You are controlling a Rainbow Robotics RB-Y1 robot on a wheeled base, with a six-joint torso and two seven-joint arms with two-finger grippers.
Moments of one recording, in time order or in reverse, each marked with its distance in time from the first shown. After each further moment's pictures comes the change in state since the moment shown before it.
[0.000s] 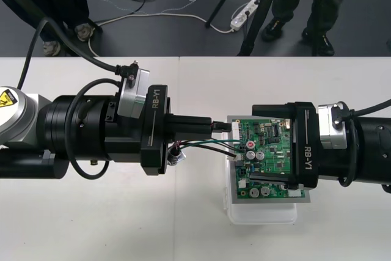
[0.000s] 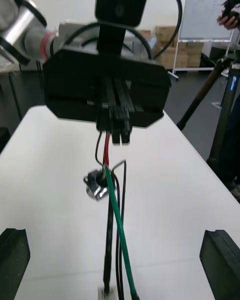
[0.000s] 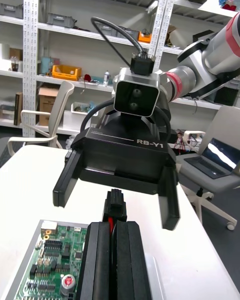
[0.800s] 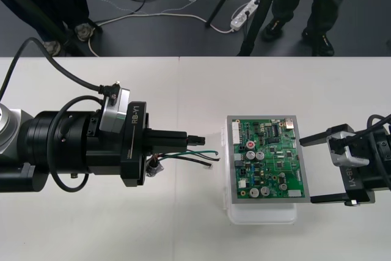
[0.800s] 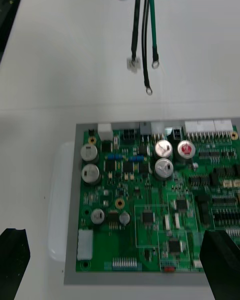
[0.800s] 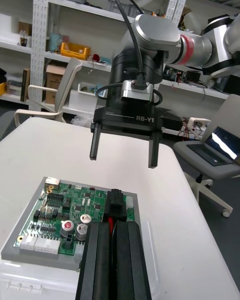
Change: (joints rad) right arm 0.159 0.064 -0.408 -0.005 0.724 -0.528 -0.596; left arm 0.096 0.105 0.004 0.003 0.054 0.000 -0.059
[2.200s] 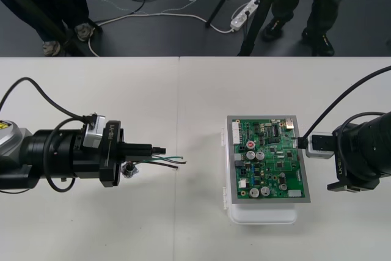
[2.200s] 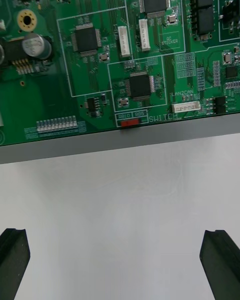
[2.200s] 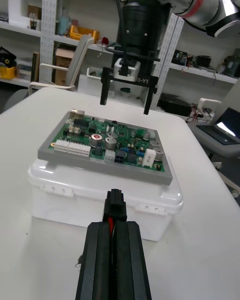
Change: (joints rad) right arm -0.245 0.086 0.221 -0.005 0.698 -0.331 -0.457; left arm 0.041 -0.145 0.035 0.500 0.031 -0.352 -0.295
